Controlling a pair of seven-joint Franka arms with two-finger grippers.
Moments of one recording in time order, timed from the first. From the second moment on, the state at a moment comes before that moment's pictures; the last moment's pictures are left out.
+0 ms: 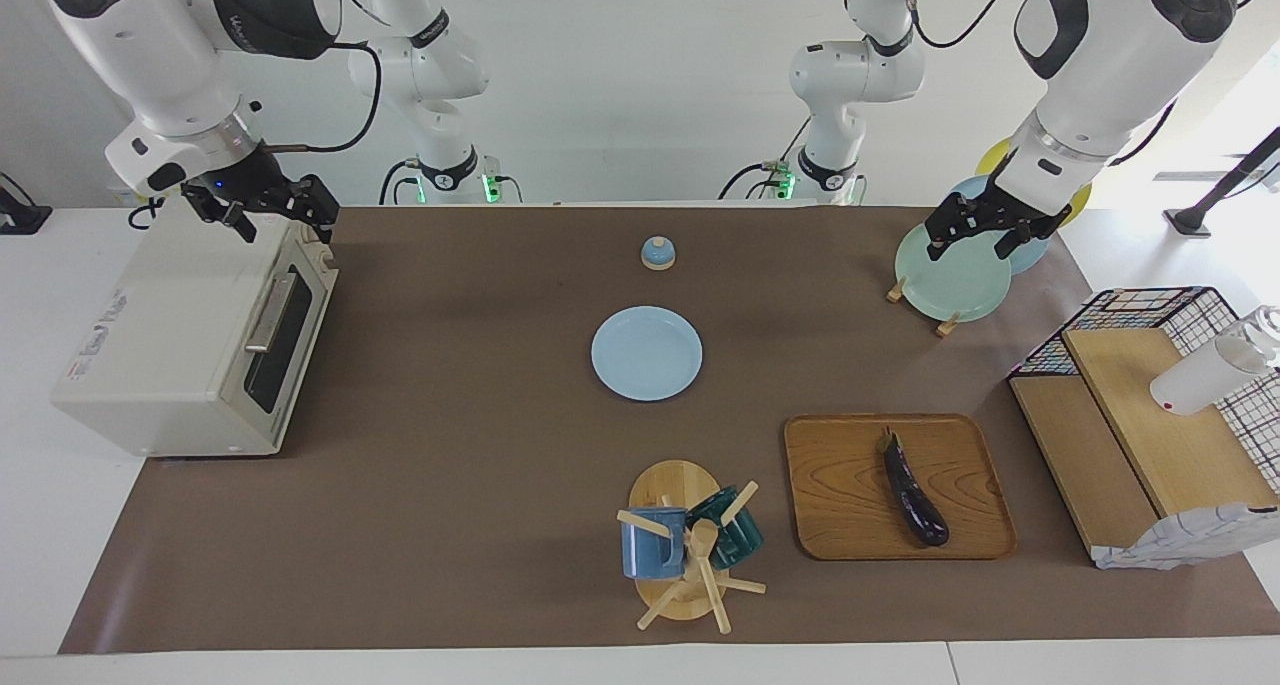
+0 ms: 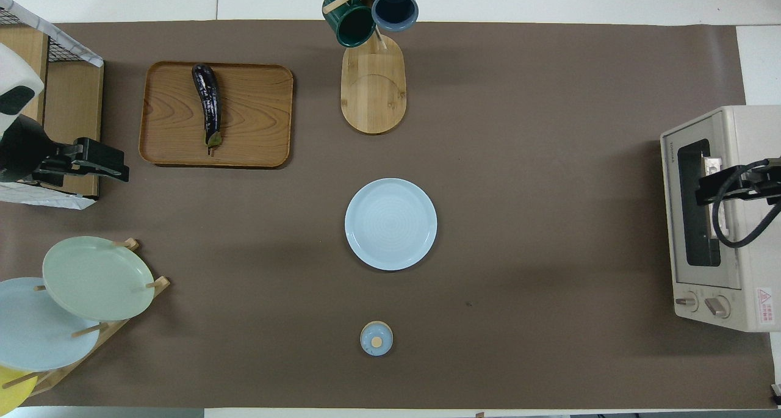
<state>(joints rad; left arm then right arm) -0.08 0.01 -0.01 -1.63 -0.06 1.56 -0.06 0.01 -0.06 -0.10 -1.72 -0.05 1.54 -0.06</state>
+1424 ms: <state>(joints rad) -0.09 0.12 -0.02 -1.65 -0.06 1.78 -0.06 -0.02 -0.09 -0.11 -1.94 -0.08 1.82 -0.13</state>
